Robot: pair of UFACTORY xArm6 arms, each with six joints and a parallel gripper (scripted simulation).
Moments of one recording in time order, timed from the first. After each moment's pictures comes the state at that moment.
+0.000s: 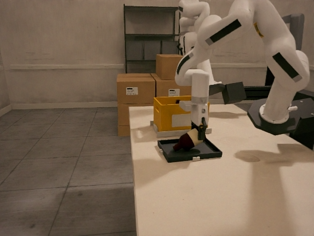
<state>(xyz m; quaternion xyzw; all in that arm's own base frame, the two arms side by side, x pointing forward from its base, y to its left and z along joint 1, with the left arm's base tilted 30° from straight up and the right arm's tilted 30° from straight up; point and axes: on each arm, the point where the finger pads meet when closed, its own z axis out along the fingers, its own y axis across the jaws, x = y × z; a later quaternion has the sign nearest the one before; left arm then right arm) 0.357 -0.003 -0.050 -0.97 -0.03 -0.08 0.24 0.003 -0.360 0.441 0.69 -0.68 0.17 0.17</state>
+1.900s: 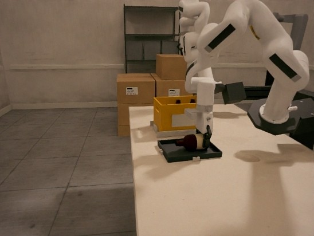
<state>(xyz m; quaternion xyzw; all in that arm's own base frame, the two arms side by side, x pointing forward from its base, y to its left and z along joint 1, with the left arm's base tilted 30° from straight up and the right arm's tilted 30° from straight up) 0.337 0.014 -0.088 -0.97 -0.03 -0.08 0.24 0.003 -0.360 0.441 0.69 -0.68 0.17 0.17</state>
